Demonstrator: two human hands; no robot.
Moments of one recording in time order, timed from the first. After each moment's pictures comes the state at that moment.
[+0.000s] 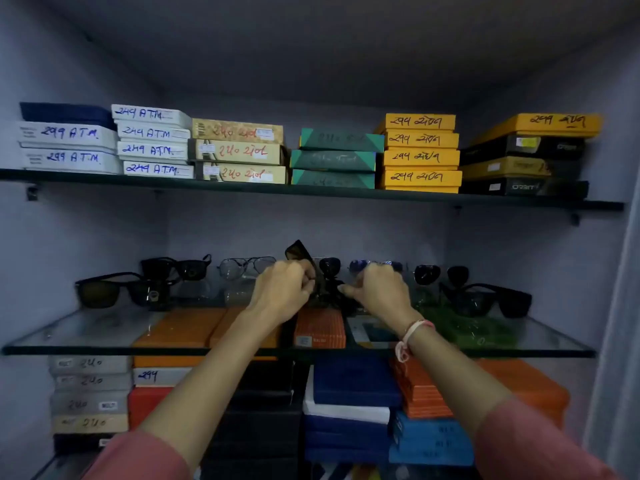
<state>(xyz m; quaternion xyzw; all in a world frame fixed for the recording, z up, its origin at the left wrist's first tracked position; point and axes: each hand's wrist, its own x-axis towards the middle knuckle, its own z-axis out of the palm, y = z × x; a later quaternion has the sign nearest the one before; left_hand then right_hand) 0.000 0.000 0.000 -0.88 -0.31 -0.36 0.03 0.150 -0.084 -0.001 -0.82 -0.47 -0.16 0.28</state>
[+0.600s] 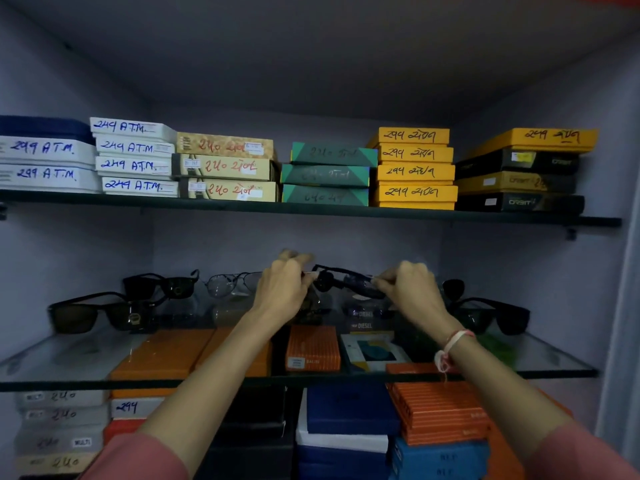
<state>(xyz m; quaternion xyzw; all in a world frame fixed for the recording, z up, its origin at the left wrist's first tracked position) 0.024 0.015 0.020 -0.86 -0.29 -0.42 -0.03 0.191 -0.112 0.022 -0.78 -0.47 -0.22 0.34</state>
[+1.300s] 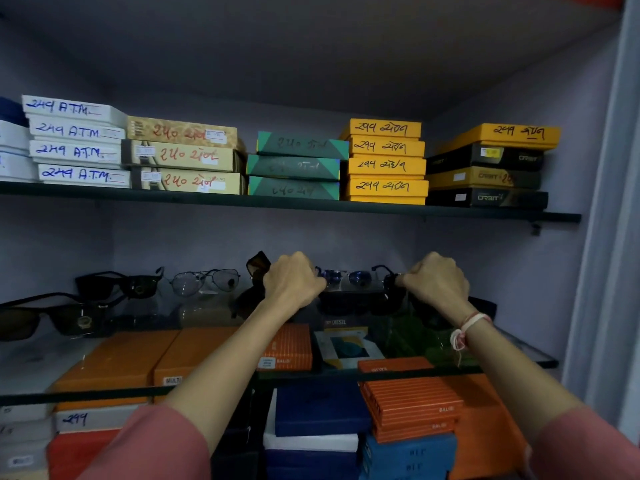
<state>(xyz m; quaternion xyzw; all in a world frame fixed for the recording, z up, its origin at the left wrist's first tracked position) 0.082 -0.008 0.029 -0.85 -0.37 -0.35 -0.11 0.240 -0.155 0.035 -0.87 -0.30 -0.15 0.37</state>
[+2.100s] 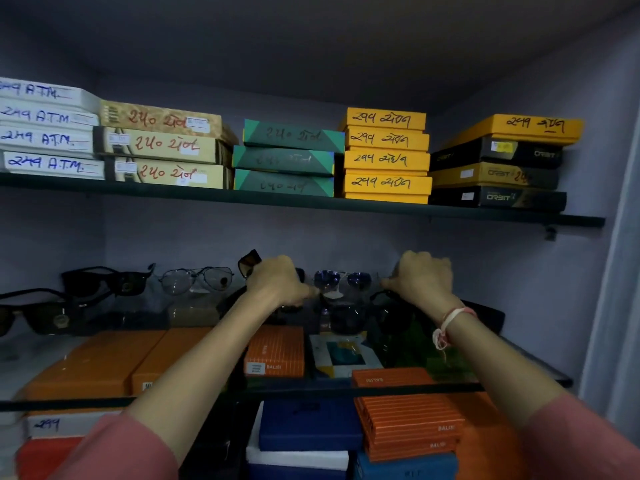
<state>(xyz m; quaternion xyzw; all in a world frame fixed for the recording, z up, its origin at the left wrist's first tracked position) 0.085 0.012 0.036 -0.87 -0.41 -0.23 -0.15 0.249 -0.124 0.046 -0.90 -0.35 -0.23 0.13</state>
